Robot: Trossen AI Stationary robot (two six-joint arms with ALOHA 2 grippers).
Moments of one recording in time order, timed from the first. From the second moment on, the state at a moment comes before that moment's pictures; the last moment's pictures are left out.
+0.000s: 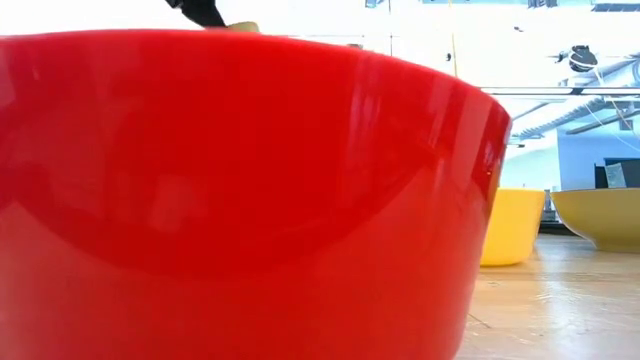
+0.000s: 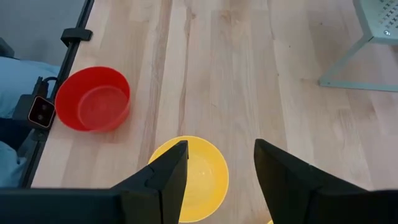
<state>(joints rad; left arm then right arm) -0.04 1.20 1.24 -0.81 -0.58 0.07 0.39 1.34 1.31 -0.78 0.26 0.25</state>
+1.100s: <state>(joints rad) 0.36 1.25 1.24 -1.13 -0.32 -0.03 0.39 1.34 1.31 -0.75 0.26 0.25</state>
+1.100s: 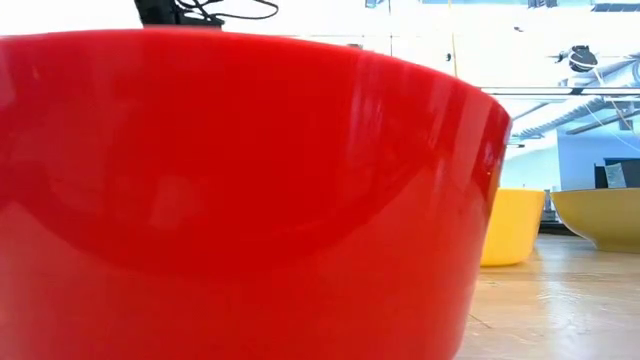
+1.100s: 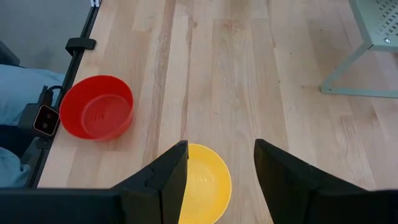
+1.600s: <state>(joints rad) 0.37 1.26 1.24 -1.11 -0.32 0.00 0.39 1.34 1.31 -0.75 0.26 0.25</state>
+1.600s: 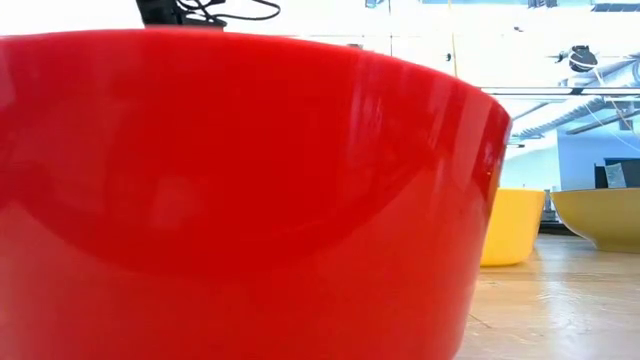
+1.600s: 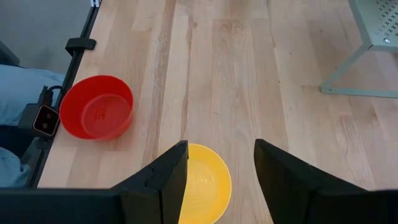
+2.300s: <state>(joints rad) 0.33 1.23 1.24 -1.04 -0.14 -0.09 0.34 1.41 1.31 -0.77 0.26 0.34</state>
